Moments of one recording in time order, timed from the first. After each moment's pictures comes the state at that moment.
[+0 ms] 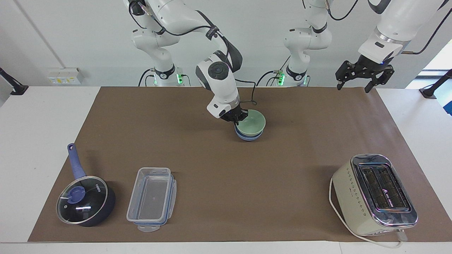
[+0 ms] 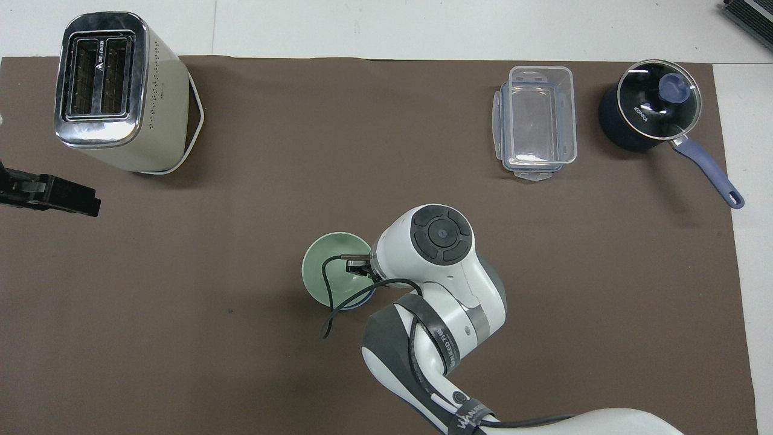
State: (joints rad) left arm -0.09 0.00 -0.02 -1.47 -0.02 1.45 0.08; right arm 0.27 0.29 0.39 -1.91 0.14 2.24 0.64
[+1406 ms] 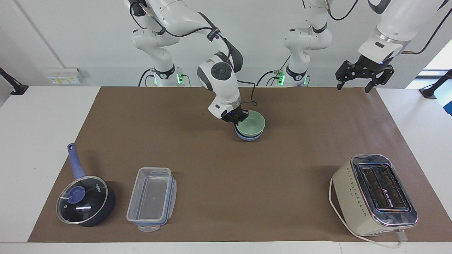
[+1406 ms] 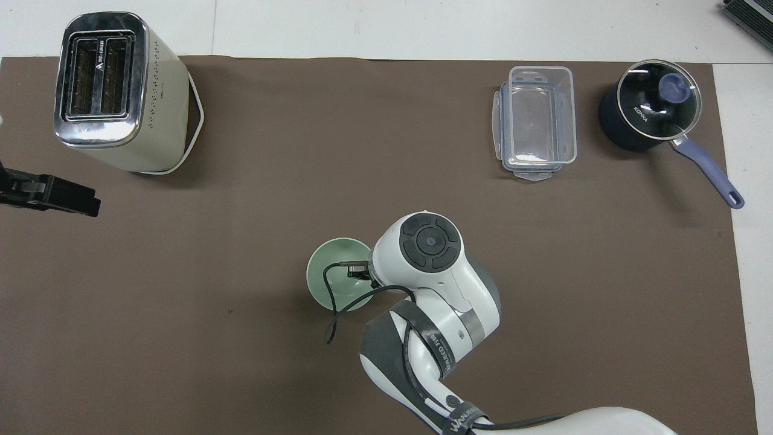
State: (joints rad) left arm -0.09 0.00 -0.02 -1.47 -0.02 1.45 0.08; right arm 0.28 0.30 0.39 -1.93 0.10 2.24 0.66
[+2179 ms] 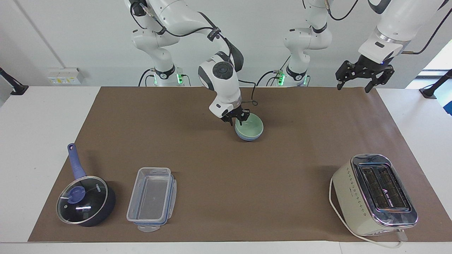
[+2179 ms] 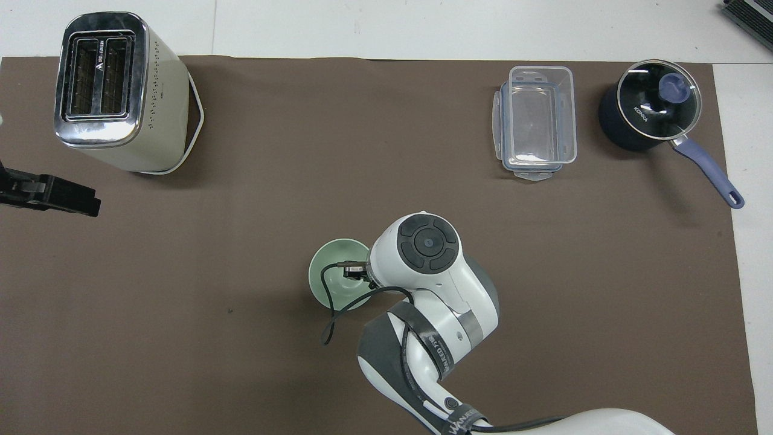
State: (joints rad) left arm -0.09 0.00 -0.02 -1.47 -0.02 1.45 0.08; right arm 0.28 0.29 0.39 -1.91 0.10 2.24 0.67
